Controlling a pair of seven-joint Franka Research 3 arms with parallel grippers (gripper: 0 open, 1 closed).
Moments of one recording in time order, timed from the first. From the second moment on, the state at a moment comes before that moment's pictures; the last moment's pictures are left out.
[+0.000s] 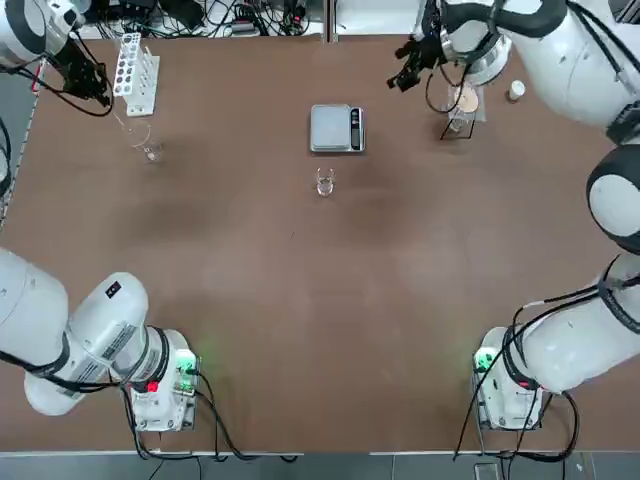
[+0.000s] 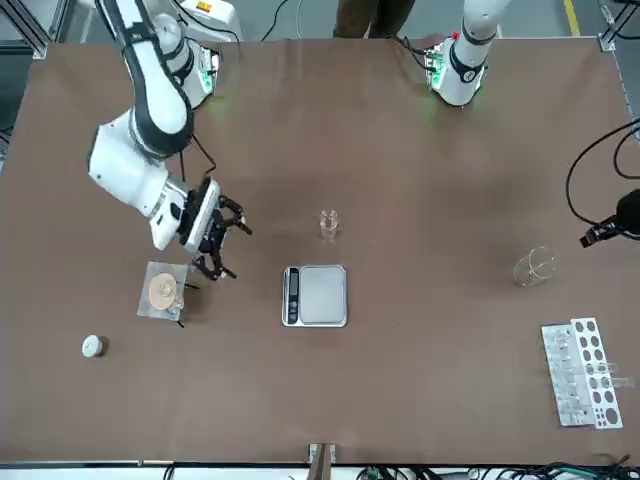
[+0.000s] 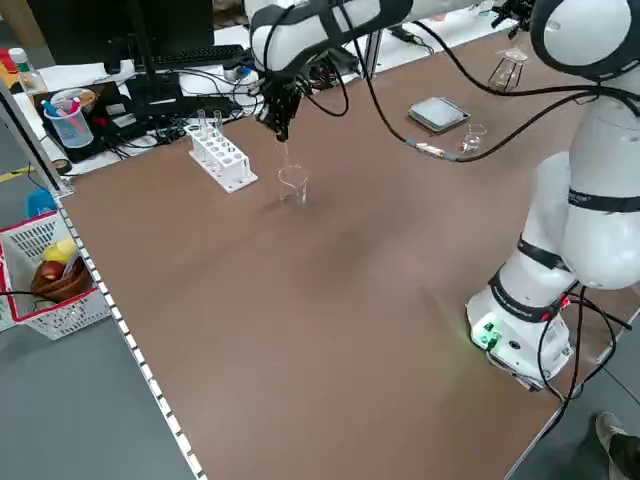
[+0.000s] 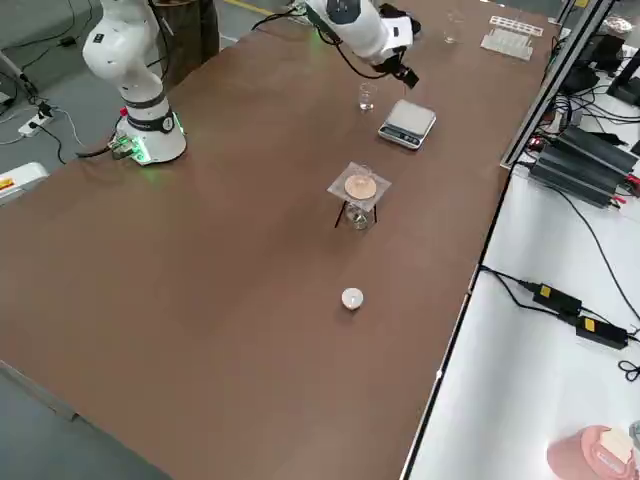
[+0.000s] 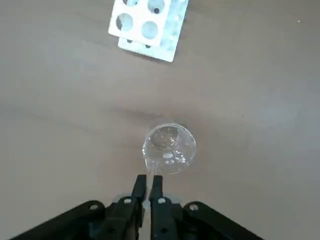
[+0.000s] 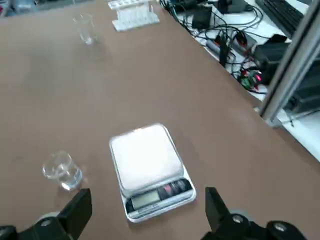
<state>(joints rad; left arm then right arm) 0.85 0.23 -0.56 -1.91 0.02 2.11 0.00 0.41 0.20 -0.01 -2.02 1.19 2.49 -1.70</state>
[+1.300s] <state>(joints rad) 0.85 0.41 -0.56 -1.91 0.02 2.20 0.00 0.50 0.43 0.02 -2.24 2.12 2.12 -2.72</state>
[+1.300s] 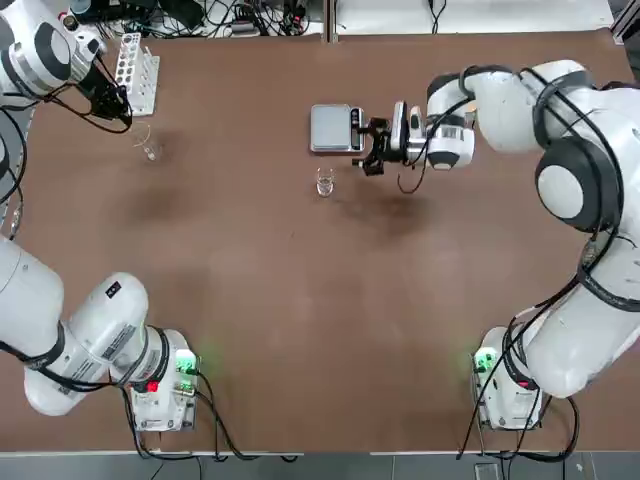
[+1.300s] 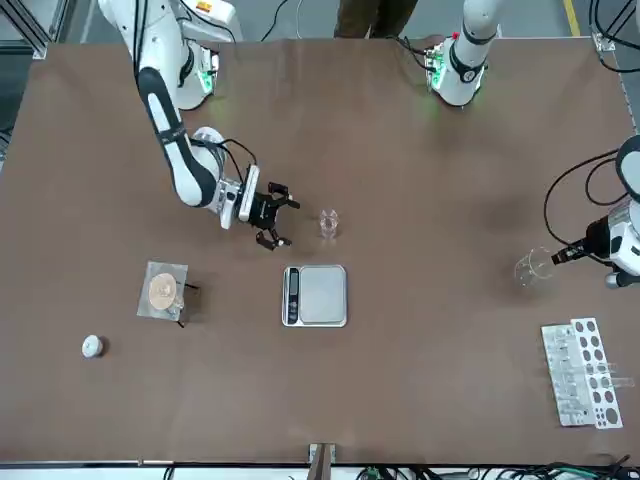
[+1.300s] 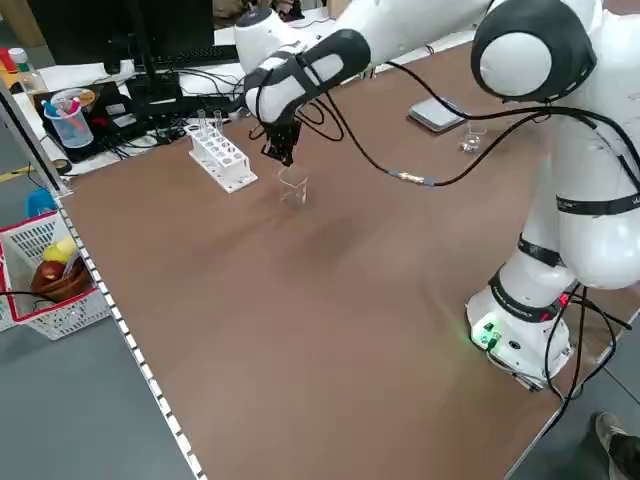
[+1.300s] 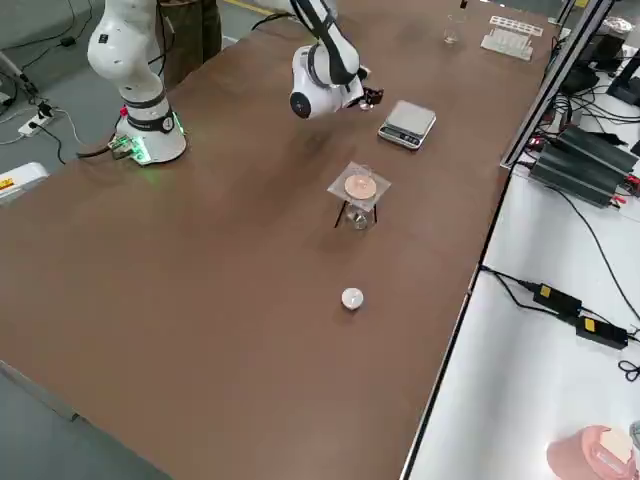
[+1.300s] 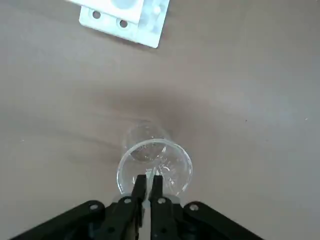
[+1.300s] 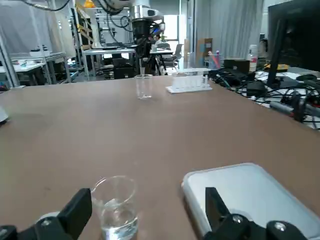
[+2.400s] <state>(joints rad) 0.86 0.43 -0.56 -1.91 0.02 2.23 0.00 0.50 0.62 0.02 -2.20 2.22 1.94 -2.79</state>
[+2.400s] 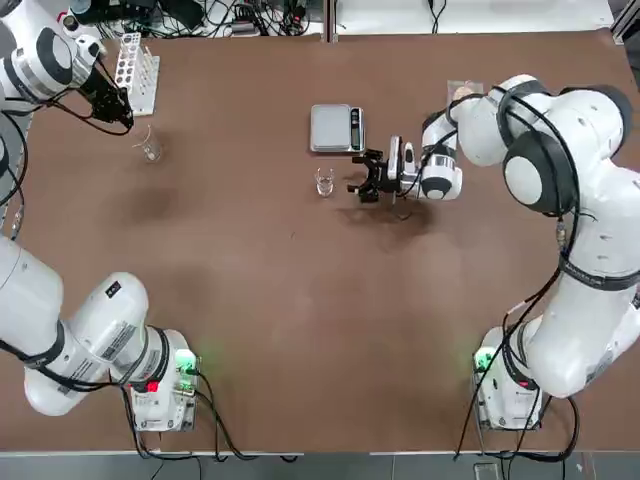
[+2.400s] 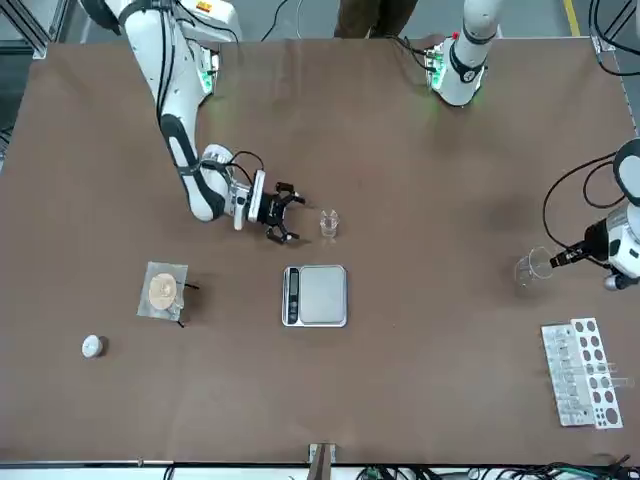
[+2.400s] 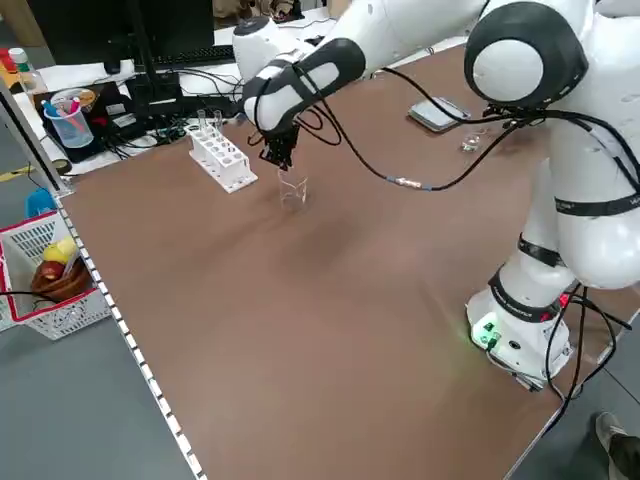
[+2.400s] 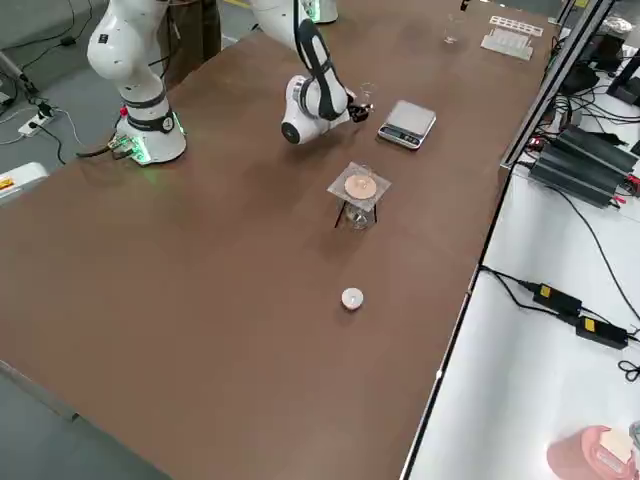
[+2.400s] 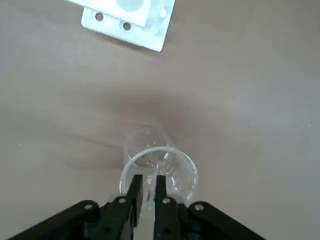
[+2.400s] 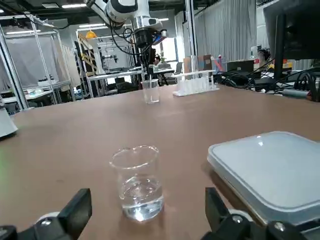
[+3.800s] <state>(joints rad) 0.86 0.33 -0.56 -1.74 0.02 1.91 0.01 0.54 0.73 0.02 -2.07 2.23 1.94 -2.82</state>
